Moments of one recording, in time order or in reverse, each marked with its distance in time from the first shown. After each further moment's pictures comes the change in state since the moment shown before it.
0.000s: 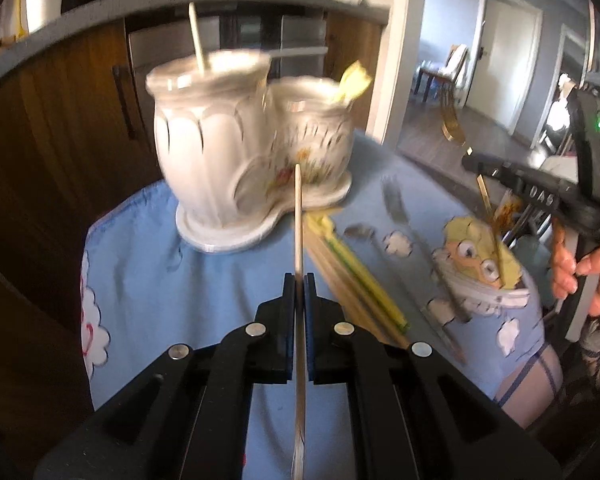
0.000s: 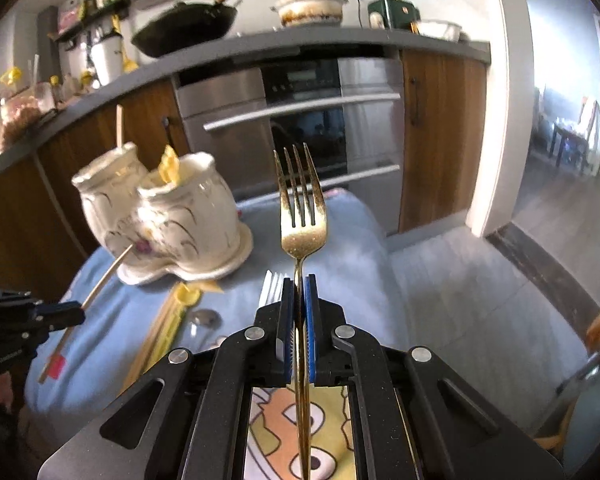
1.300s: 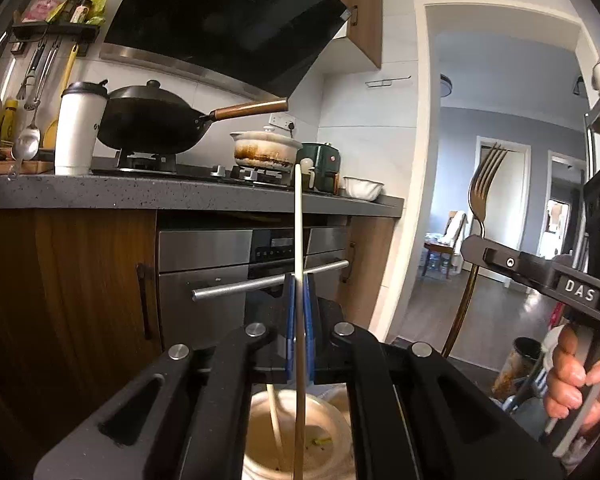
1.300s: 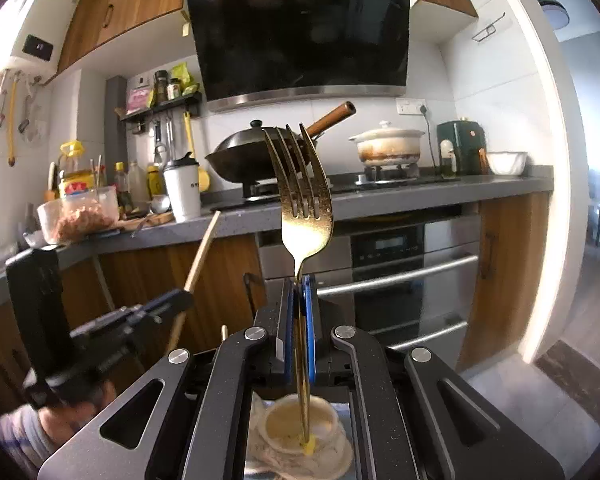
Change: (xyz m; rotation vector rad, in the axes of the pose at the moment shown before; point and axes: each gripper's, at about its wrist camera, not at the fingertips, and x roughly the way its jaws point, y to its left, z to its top) left arm -0.028 0.062 0.153 -0.121 -0.631 -0.011; right arm -0.015 0.081 0.166 -0.076 -0.363 0.190
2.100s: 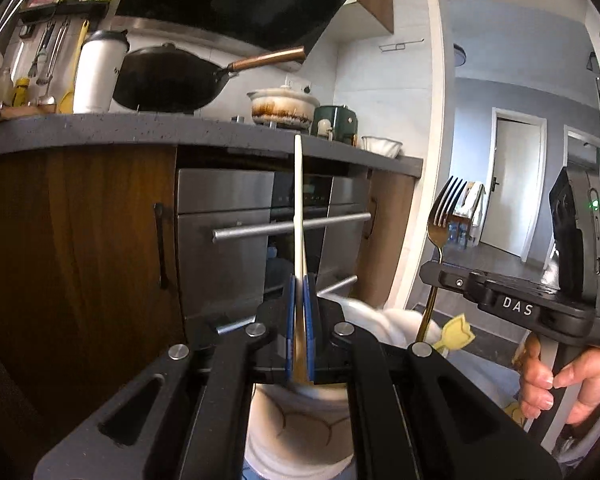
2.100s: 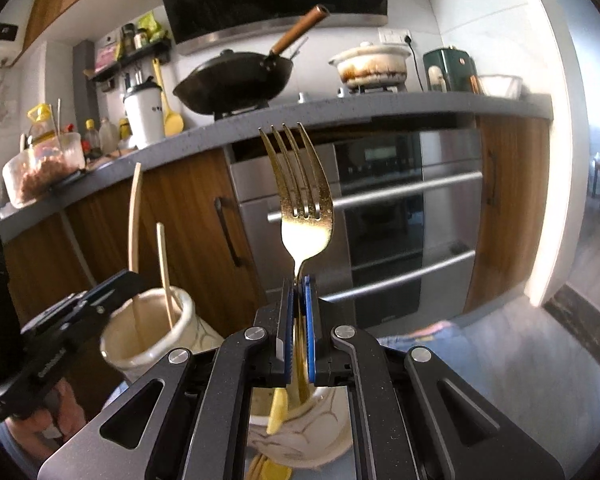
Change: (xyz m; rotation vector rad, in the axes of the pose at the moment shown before) left arm 0.002 0.015 -0.071 0.018 0.113 0.065; right arm 0.063 -0.026 -0.091 0.077 0.200 -0.042
